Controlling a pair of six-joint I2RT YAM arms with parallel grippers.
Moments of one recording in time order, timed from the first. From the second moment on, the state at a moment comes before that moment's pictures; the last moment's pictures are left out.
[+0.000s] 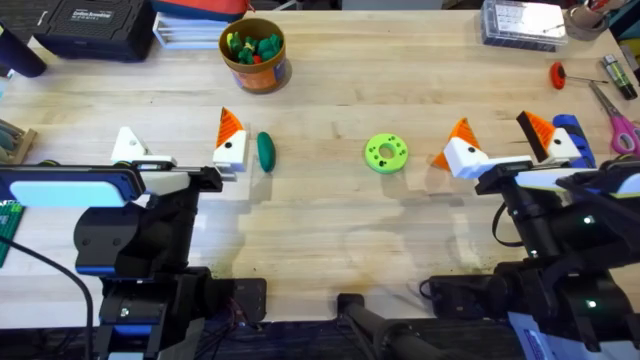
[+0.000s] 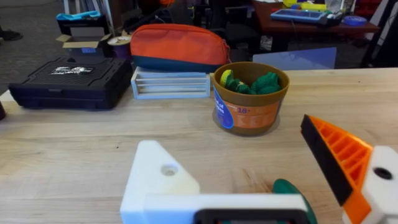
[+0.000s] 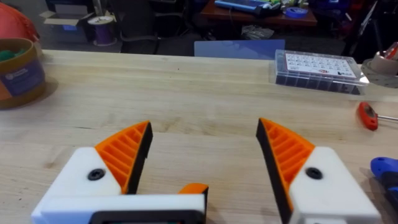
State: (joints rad) left arm -0.01 0.00 0.01 -0.02 0.00 0.00; right arm 0.00 0.00 0.01 -0.09 -0.04 -0.01
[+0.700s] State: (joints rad) left arm -0.01 0.06 0.24 -0.31 0.00 0.01; right arm 0.00 0.02 0.19 -0.45 -0.06 0.00
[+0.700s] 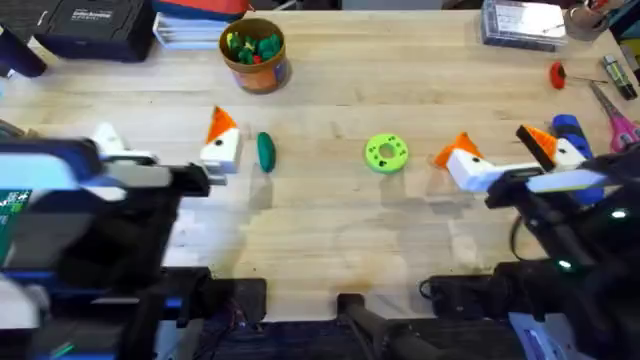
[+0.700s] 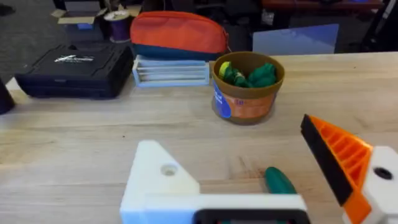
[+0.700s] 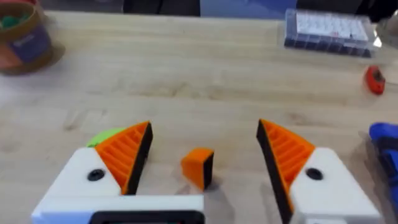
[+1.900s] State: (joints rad) left arm -0.21 1.01 0.88 -0.85 0.40 0.12; right arm 0.00 0.27 0.64 -0.88 -0.11 0.12
